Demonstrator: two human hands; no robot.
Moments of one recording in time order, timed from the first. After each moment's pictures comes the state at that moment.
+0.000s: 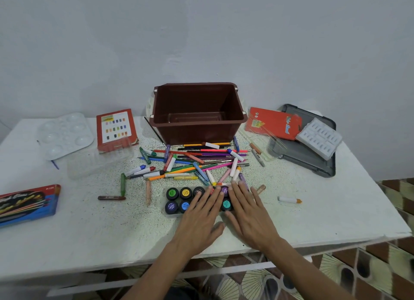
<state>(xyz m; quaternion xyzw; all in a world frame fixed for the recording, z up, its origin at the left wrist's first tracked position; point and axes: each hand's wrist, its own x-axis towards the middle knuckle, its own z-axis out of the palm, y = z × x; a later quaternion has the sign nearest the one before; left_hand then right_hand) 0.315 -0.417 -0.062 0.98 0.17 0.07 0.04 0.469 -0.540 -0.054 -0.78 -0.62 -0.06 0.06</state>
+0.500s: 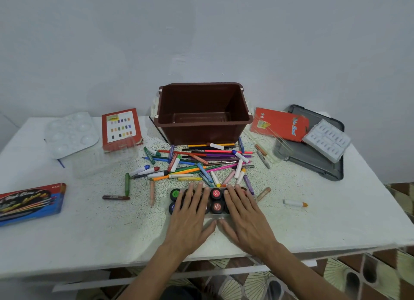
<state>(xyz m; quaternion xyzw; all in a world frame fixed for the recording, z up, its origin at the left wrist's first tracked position) 0.296 -0.401 -0.056 0.96 0.26 0.06 0.02 0.455 -0.530 -0.057 -0.77 -0.63 -0.06 0.06</state>
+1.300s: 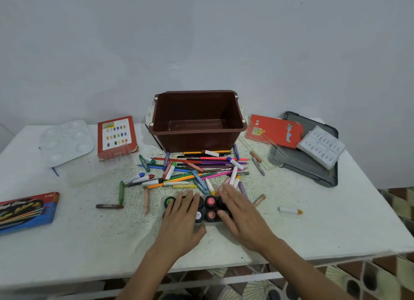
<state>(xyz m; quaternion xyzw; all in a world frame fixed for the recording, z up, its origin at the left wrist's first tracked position) 0.298 -0.392 -0.028 0.95 0.30 0.01 0.07 0.473 -0.517 -0.031 -0.75 -0.63 0.06 0.18</state>
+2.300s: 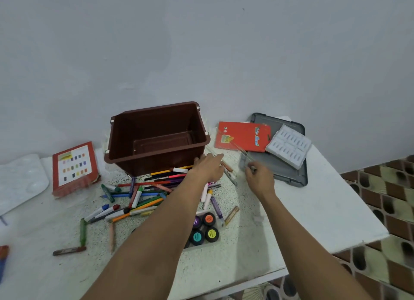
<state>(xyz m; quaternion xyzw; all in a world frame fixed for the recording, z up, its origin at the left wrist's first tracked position) 0.552 -0.335 0.025 0.95 0.22 -0.15 0.15 0.634 -0.492 -0.009 -0.90 -0.21 0.10 0.37</state>
